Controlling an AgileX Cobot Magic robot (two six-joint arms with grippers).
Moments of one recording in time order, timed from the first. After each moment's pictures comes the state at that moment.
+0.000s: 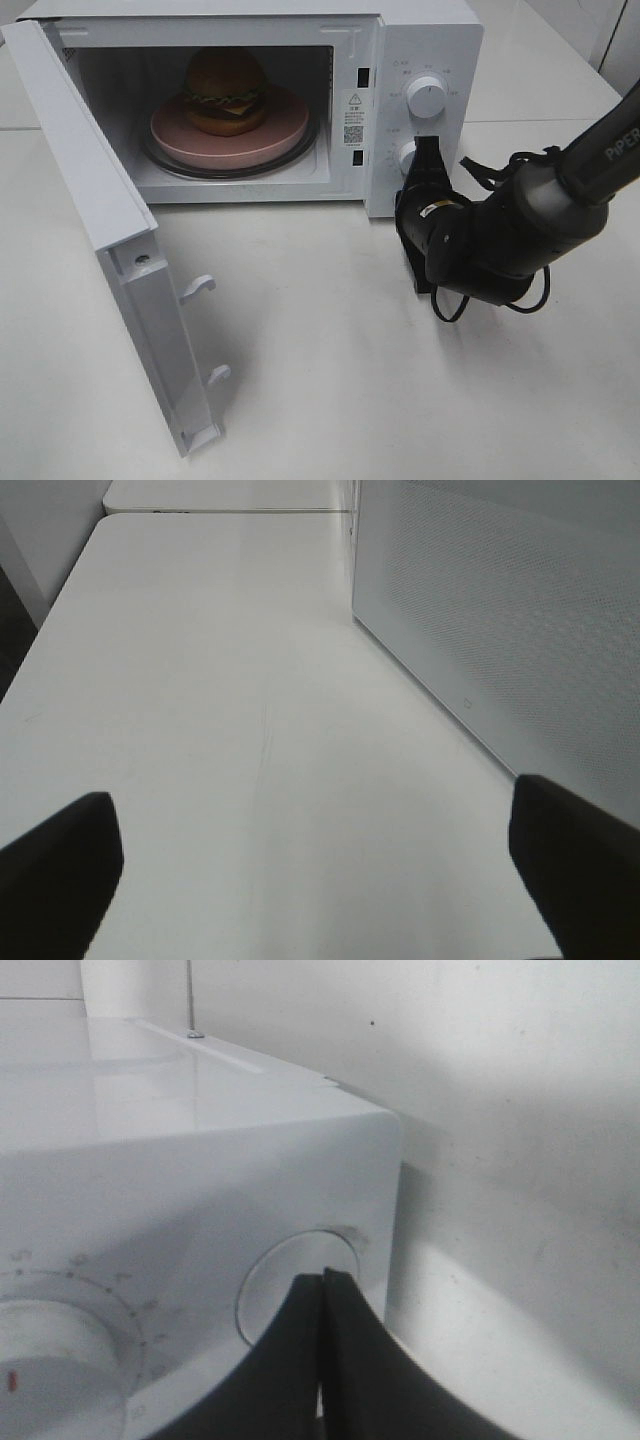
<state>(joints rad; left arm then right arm) 0.05 0.00 -0.50 -0.07 1.05 0.05 0.58 2.10 -0.85 0.78 -0.86 1.20</state>
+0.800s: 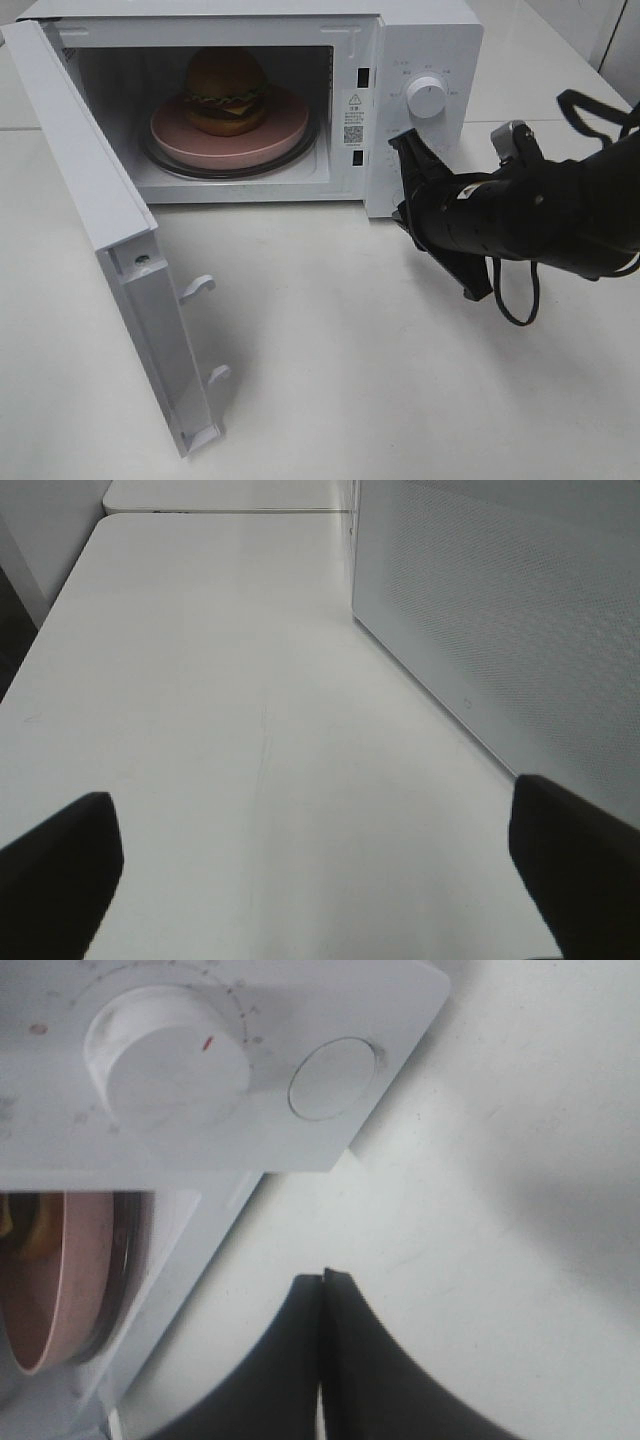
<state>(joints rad) 0.05 0.00 -0.50 -0.07 1.05 0.05 0.57 1.77 -0.70 0.67 -0.46 0.75</state>
